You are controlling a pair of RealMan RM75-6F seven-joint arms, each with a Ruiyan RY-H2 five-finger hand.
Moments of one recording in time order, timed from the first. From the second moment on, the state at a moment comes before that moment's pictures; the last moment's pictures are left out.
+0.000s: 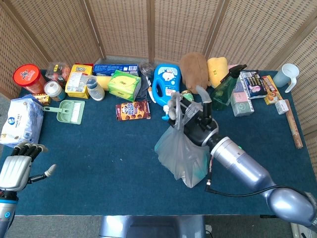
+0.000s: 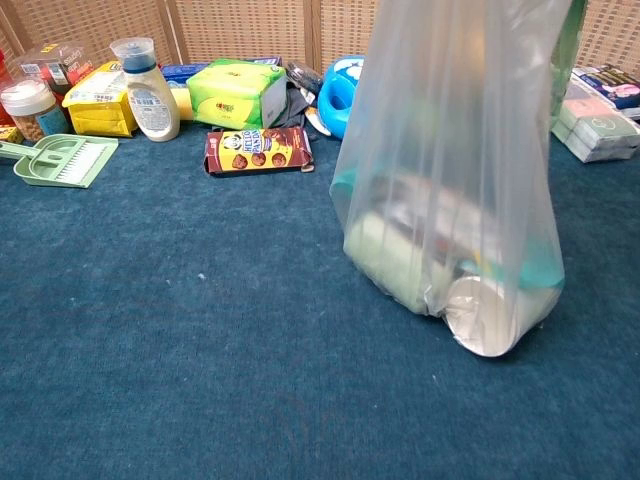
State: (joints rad) left arm -0.14 -1.14 -0.03 -1.69 1.49 1.43 0.16; right arm 0.58 -1.01 0.99 -2.12 -0.34 0.37 1.32
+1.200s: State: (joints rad) left arm -0.11 -1.12 -0.02 -1.73 1.51 1.47 0.17; right arm 0.33 -1.00 1.34 -2.01 -0.24 0.15 1.37
